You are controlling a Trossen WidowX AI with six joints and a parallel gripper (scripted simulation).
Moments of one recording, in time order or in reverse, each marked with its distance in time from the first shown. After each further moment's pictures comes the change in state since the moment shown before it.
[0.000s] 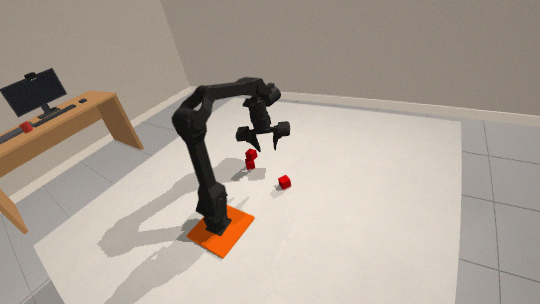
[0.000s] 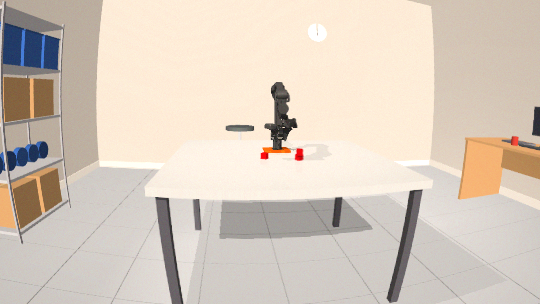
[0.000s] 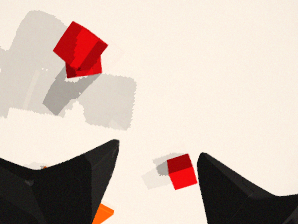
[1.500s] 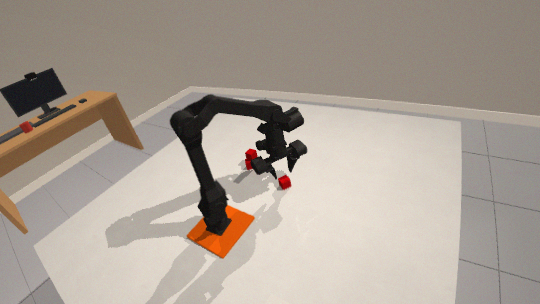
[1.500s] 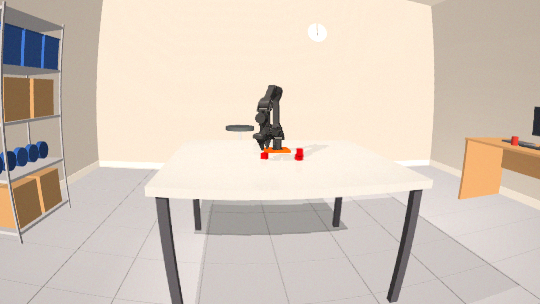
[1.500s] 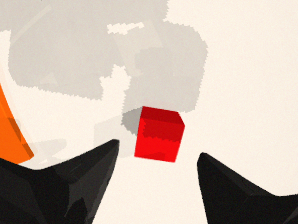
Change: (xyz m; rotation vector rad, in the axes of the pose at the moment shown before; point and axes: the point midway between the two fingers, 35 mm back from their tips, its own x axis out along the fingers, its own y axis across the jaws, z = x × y) arm 0.055 -0.052 -0.081 -0.521 0.010 -0.002
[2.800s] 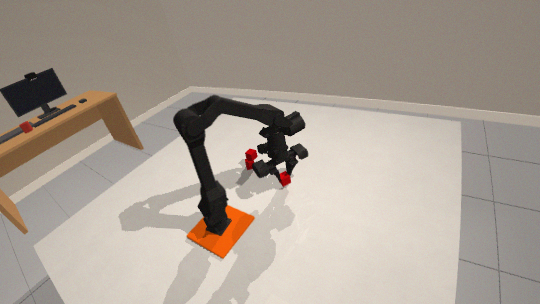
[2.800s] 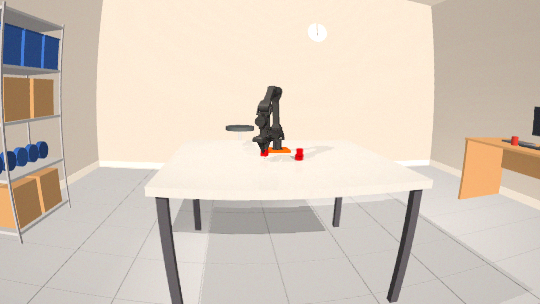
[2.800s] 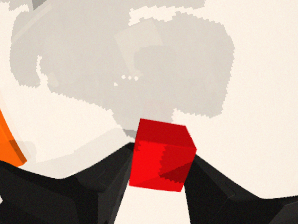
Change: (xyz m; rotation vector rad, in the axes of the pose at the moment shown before) arm 0.017 -0.002 0.000 -0.002 0.002 0.008
